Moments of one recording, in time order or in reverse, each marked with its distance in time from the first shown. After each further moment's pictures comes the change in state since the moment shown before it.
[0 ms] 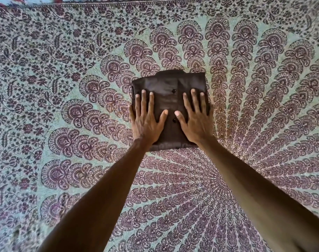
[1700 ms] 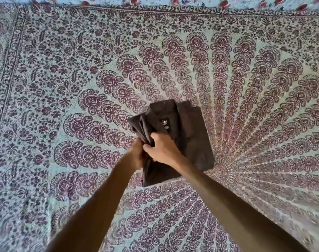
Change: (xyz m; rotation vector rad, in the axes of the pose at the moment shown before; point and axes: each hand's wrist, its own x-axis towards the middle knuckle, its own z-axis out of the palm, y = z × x) left_hand -0.111 -0.030 -0.057 -1.497 -0.585 -0.868; right_hand -0.106 -0.134 -0.083 0.524 -0.579 -0.012
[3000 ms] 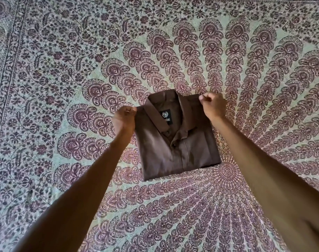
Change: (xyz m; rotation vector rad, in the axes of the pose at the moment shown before) left_hand 0.027 0.060 -0.027 0.667 0.717 0.480; right_hand 0.106 0.110 -0.094 0.066 0.664 0.136
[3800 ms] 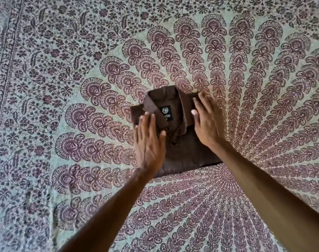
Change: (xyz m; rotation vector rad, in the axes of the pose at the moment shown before) left_hand -0.081 -0.035 0.052 0.337 0.041 0.582; right_hand -0.051 0.029 0.019 -0.371 0.080 -0.562
